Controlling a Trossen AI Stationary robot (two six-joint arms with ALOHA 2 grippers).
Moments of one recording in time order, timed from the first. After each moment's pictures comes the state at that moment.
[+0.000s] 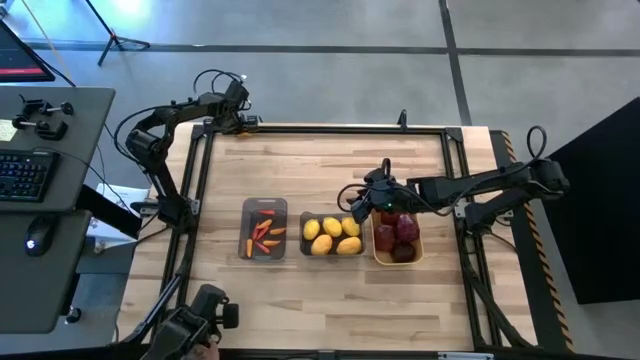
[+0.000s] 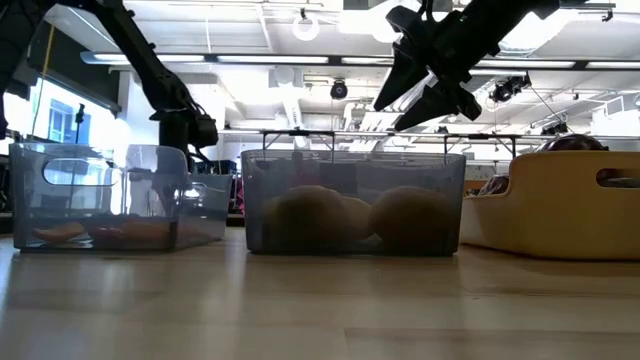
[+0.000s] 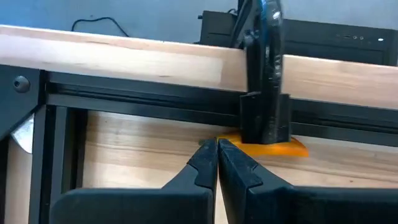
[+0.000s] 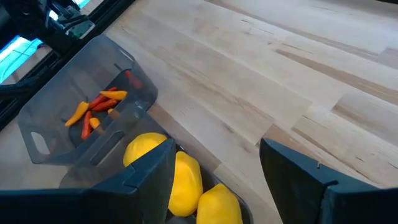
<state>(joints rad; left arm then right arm) 1.14 1.82 1.14 -0.63 -0.22 -0.50 0.06 1.36 0.91 -0.29 0.38 0.81</state>
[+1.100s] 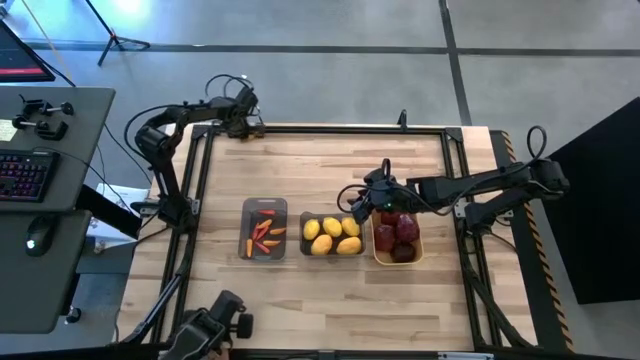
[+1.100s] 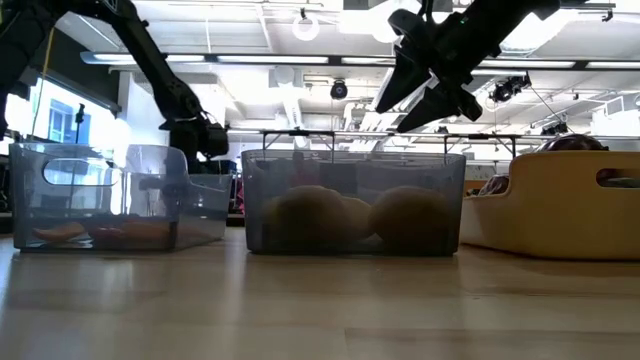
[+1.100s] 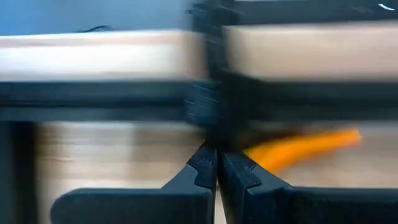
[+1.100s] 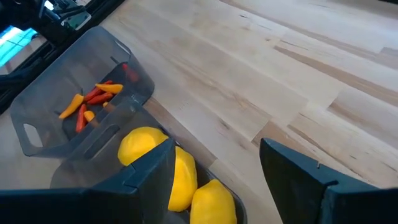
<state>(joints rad) 1.05 1.90 1.14 -0.59 -0.21 -0.46 0.05 1.36 0.91 -0.31 0.37 0.79</state>
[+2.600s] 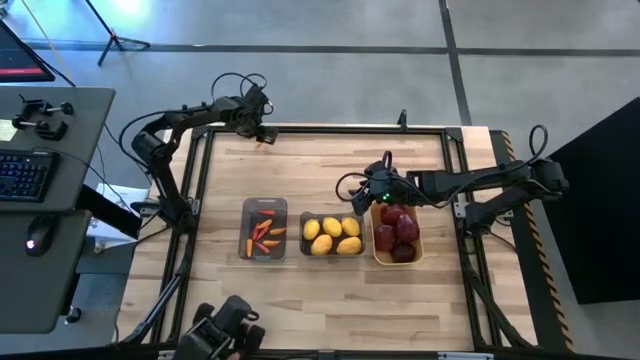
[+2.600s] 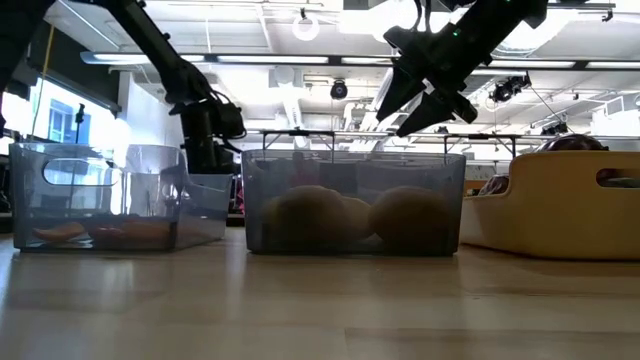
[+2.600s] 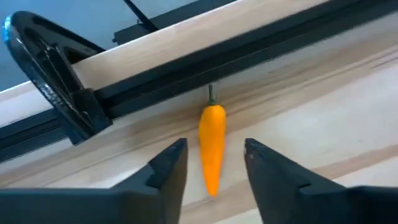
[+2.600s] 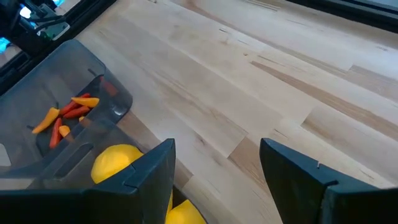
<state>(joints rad) 0.96 1.82 1.17 -0.60 -0.10 -0.22 -0.02 1.36 0.91 -0.31 0.37 0.72</state>
